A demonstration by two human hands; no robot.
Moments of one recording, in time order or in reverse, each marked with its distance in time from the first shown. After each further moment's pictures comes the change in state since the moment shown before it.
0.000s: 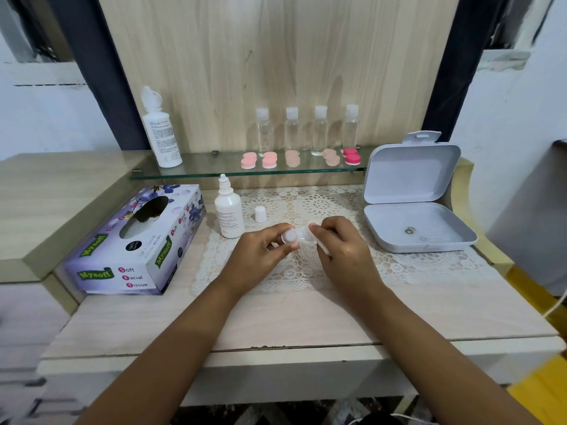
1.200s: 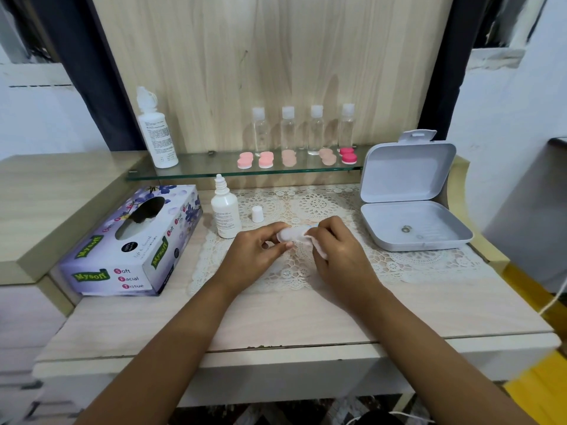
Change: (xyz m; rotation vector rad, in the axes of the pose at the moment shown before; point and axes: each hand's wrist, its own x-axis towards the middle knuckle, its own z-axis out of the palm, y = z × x) left_hand 0.000 0.003 -0.003 0.002 -0.007 -0.005; right_hand -0.003 -0.003 -0.006 0.090 -0.143 0.069
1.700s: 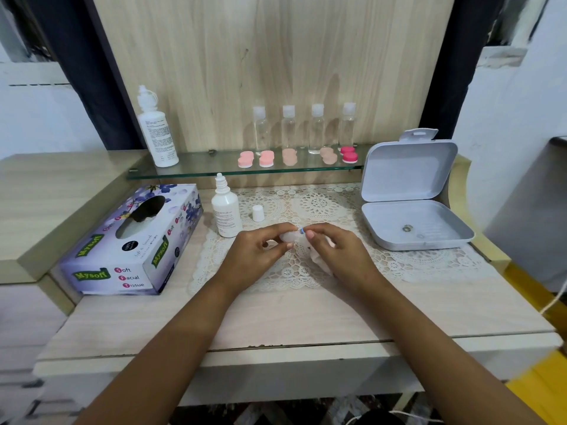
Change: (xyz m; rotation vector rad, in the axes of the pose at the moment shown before) left_hand -0.001 0.000 0.001 0.004 0.025 0.025; right_hand 0.009 0.004 -0.001 0.496 -0.194 0.547
